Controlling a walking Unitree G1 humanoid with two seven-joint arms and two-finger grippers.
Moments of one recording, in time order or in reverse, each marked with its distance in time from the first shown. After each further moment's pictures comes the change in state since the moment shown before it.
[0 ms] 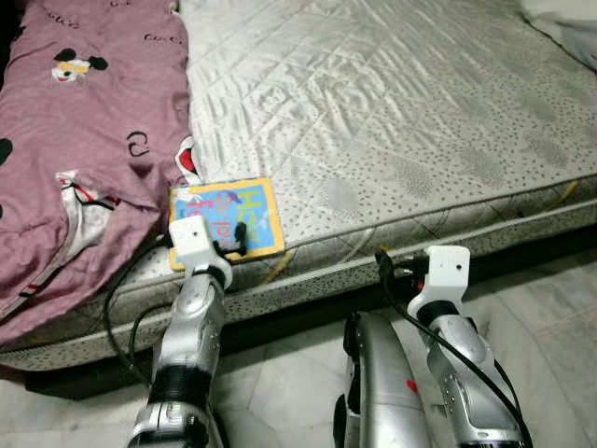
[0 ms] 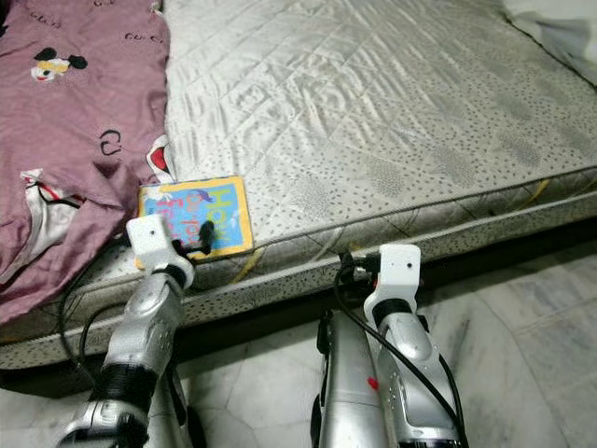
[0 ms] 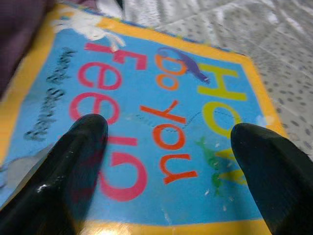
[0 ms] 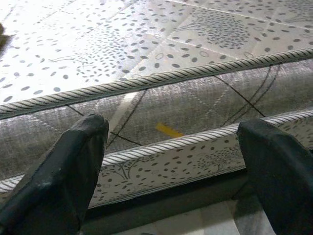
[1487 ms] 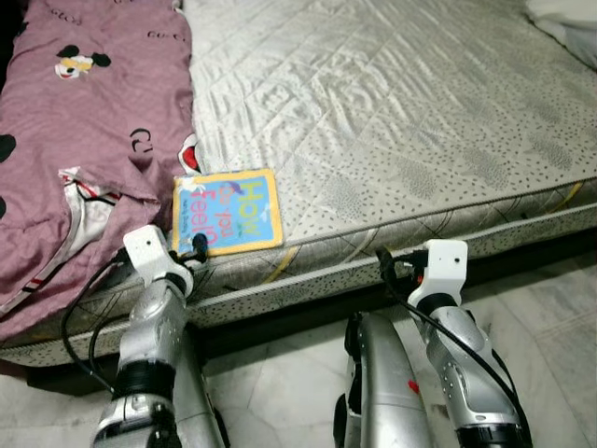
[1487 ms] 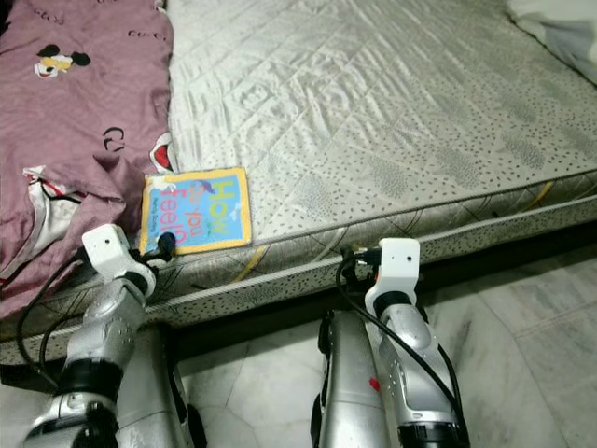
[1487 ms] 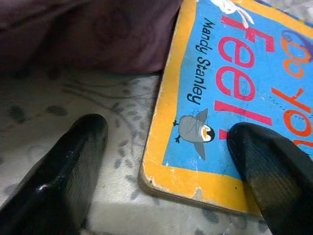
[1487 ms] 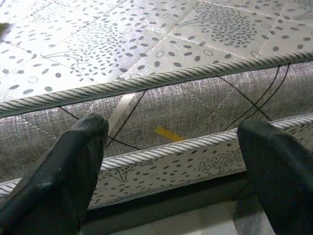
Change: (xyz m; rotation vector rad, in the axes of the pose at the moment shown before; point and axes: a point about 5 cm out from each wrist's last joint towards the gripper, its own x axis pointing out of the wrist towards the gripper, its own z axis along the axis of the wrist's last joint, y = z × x) left arm 0.011 0.054 0.004 -0.101 0.092 0.080; right arm 0.012 -0.005 0.000 -0.015 0.018 -0.009
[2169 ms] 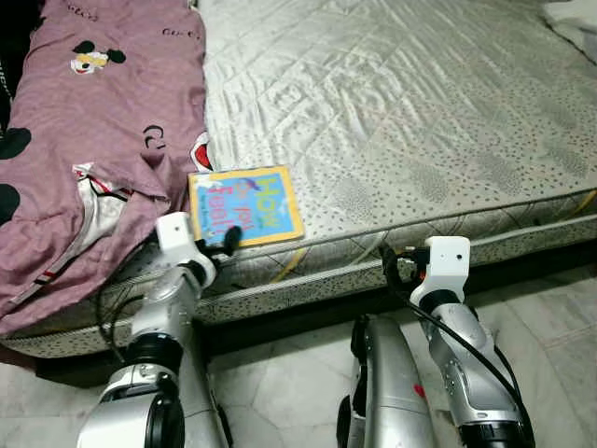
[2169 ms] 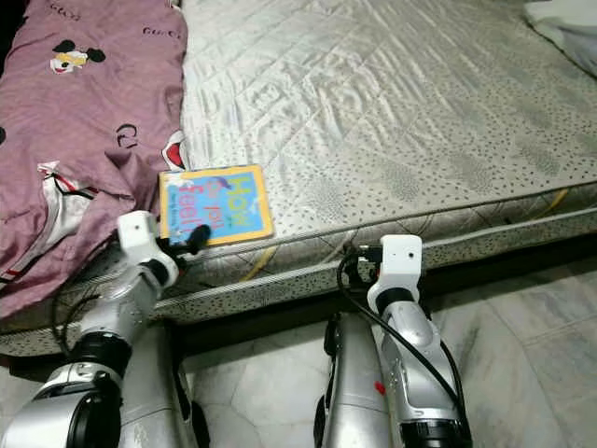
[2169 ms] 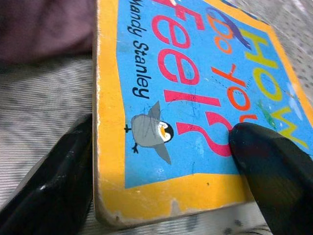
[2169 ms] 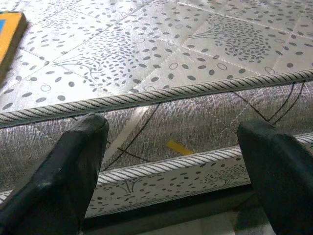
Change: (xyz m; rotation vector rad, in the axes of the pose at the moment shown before) left arm 0.013 -0.032 -0.006 0.036 0.097 -0.289; right arm 0.002 -0.001 0.005 -0.017 -0.022 -0.007
